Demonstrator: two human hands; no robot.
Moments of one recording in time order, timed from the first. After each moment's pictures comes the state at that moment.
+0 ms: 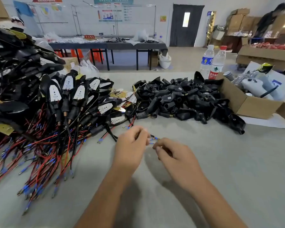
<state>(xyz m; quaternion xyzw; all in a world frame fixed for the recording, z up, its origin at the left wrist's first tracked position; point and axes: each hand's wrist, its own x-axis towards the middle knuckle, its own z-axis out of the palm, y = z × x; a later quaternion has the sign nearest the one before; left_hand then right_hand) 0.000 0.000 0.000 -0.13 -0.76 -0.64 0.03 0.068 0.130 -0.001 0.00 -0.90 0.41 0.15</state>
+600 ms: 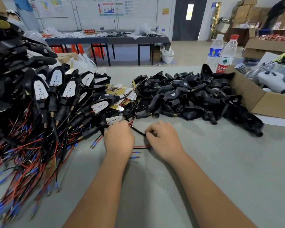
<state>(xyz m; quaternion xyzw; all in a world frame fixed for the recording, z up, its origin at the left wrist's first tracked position) -0.100 0.007 -0.035 -0.04 -0.97 -0.19 0.16 -0.051 0.139 -0.034 -0.02 -0.95 0.28 0.14</state>
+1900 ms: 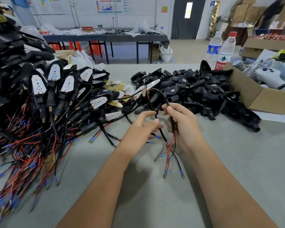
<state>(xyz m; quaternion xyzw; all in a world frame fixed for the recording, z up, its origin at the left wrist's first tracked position) -0.067 0.025 -0.025 -0.18 -0.74 -0.64 -0.13 -0.037 0.166 -0.011 -0.04 -0.62 0.76 0.18</state>
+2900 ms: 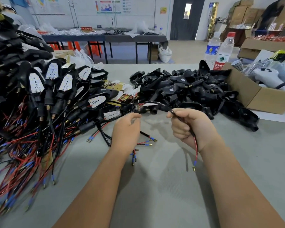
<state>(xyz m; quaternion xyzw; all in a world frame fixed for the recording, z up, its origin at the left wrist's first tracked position) -0.079 0.016 -0.034 -0.07 -0.84 -0.54 0.04 -0.028 0.200 -0.002 0.04 -0.51 0.85 -0.06</state>
